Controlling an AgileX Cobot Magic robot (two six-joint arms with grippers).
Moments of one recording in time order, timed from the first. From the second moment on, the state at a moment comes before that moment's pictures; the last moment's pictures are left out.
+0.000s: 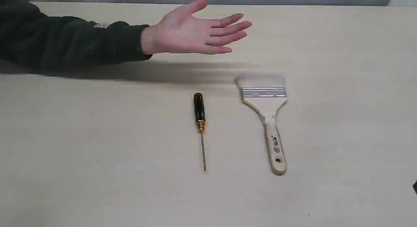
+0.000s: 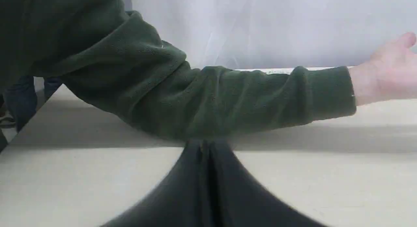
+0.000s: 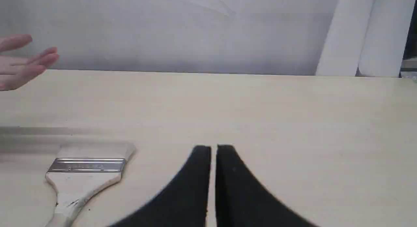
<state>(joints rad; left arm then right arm) 0.00 0.00 0.00 0.07 0.26 -0.07 -0.06 0.01 0.00 0.05 0.24 -0.04</state>
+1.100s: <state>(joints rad) 0.00 0.00 0.00 0.07 0.26 -0.07 -0.06 0.01 0.00 0.05 0.17 -0.04</state>
